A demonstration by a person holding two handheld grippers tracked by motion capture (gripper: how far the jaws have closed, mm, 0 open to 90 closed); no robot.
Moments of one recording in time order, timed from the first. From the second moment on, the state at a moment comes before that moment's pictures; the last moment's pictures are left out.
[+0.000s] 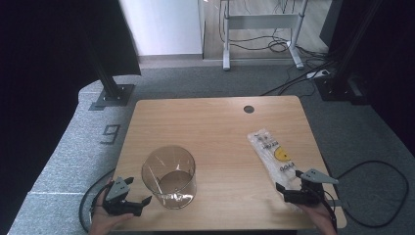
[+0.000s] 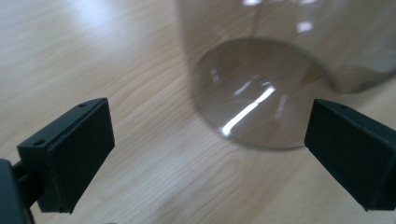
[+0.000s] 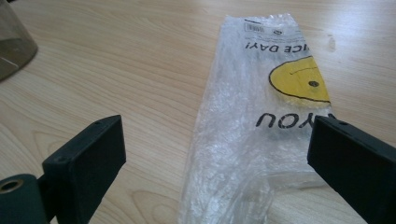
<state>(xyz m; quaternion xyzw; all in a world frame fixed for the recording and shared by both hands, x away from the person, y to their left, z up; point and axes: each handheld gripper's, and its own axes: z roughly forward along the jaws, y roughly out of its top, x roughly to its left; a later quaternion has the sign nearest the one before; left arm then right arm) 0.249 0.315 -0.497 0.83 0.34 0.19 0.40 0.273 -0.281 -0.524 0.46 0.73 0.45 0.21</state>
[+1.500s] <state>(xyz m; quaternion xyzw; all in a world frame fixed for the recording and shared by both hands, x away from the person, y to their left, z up) 0.282 0.234 -0.482 0.85 0.24 0.18 0.43 0.270 -0.271 -0.523 0.42 0.75 0.47 0.19</state>
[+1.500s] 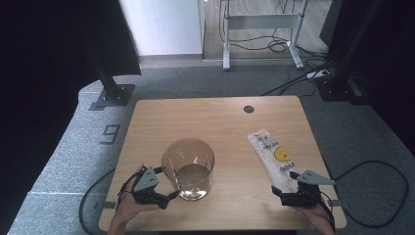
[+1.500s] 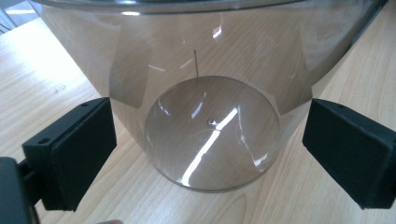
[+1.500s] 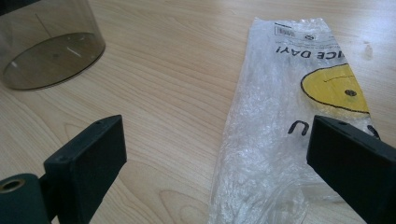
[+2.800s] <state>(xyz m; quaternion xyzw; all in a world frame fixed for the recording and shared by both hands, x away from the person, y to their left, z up) 0.297 0.180 -0.483 0.86 0.22 0.20 0.41 0.265 -0.278 -0.525 0.43 0.75 0.46 0.20</state>
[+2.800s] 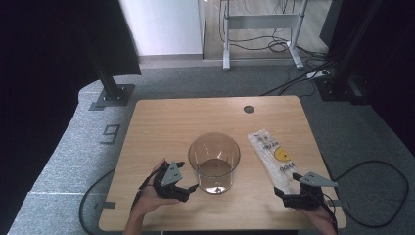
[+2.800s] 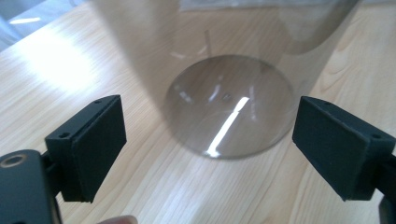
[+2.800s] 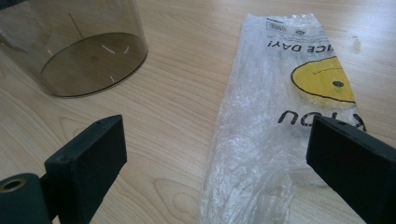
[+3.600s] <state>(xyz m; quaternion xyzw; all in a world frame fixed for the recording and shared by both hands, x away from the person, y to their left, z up) 0.292 0.249 -0.494 0.85 0.30 0.21 0.38 0.261 -0.282 -0.523 0.43 0.75 0.46 0.21</state>
